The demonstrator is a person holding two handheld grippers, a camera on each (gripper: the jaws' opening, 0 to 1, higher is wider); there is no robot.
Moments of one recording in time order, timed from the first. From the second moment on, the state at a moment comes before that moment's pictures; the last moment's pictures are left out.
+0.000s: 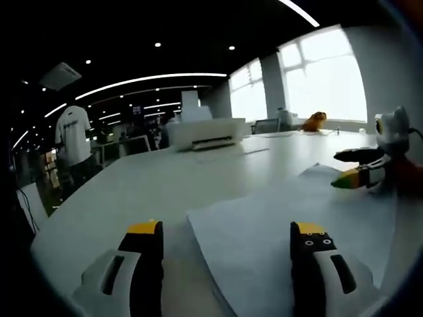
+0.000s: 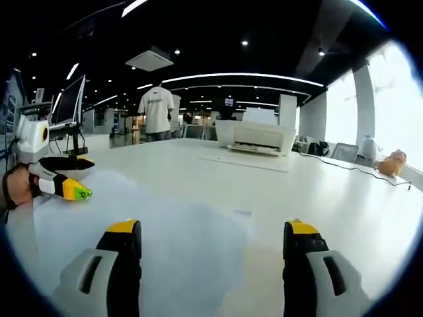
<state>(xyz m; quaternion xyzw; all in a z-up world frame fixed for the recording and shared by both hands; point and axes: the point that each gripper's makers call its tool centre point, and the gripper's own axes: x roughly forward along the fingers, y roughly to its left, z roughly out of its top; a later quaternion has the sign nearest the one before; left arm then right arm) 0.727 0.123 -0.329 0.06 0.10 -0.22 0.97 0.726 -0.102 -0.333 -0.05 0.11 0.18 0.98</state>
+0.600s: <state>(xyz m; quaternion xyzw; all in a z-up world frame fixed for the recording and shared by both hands) 0.728 0.125 -0.326 0.05 0.09 -0.22 0.97 0.726 -0.102 -0.328 -0.04 0.10 0.18 0.98</state>
